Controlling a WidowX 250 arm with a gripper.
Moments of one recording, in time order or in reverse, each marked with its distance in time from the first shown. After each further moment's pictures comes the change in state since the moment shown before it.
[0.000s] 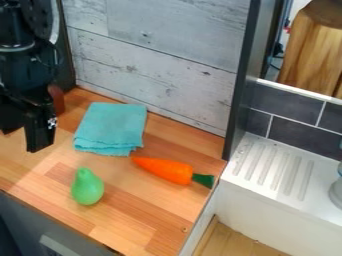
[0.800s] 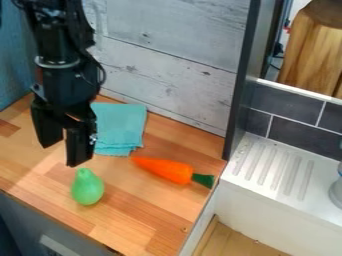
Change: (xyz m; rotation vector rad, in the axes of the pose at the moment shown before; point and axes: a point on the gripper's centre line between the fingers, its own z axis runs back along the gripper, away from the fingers) arm 0.021 -0.044 -0.011 -0.031 0.009 -0.072
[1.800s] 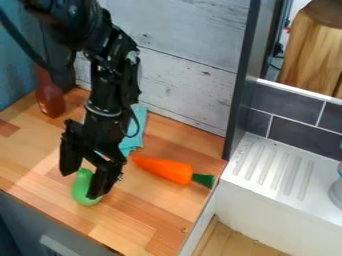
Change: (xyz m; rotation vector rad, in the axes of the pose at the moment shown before) arm 0.020 -0.002 -0.057 0.129 0.206 0.039
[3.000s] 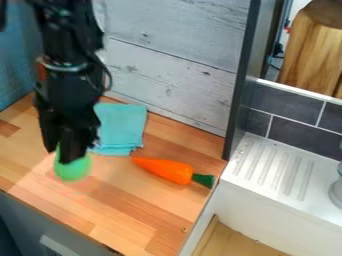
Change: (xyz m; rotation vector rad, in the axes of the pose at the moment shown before) arm -0.040 0.010 0.057 -0.051 -0.193 -0.027
